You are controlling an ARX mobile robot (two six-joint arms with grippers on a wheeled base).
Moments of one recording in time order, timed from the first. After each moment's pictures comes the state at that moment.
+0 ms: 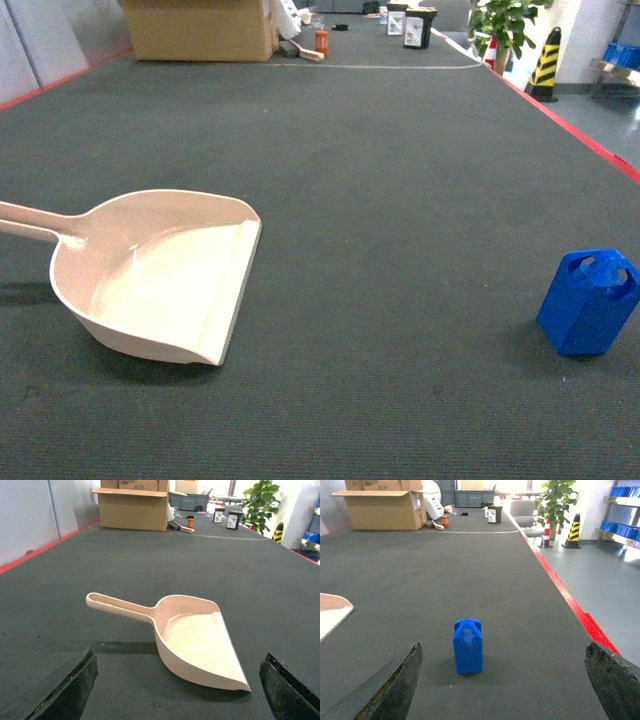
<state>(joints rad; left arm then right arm) 0.00 0.01 0.02 0.00 0.00 -0.01 0.00 0.00 0.01 0.00 0.00 0.00</state>
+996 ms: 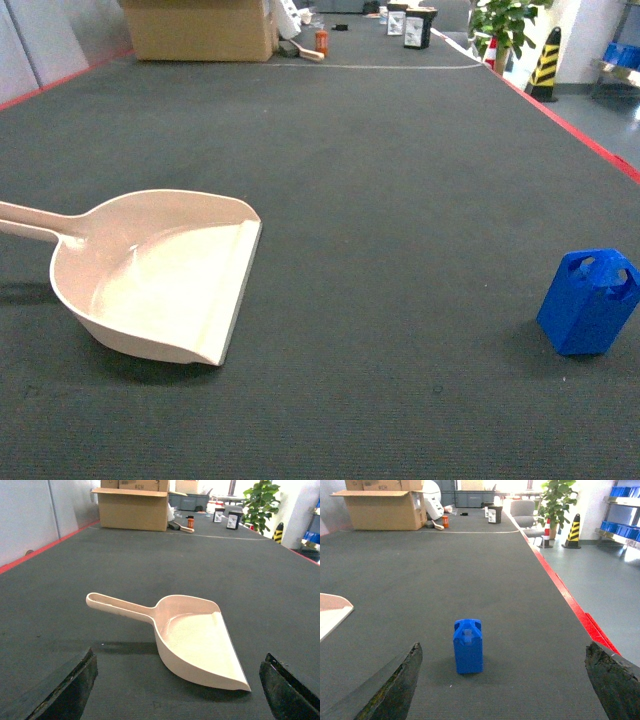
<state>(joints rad) 0.00 0.01 0.02 0.00 0.00 -0.01 0.00 0.00 0.01 0.00 0.00 0.00</state>
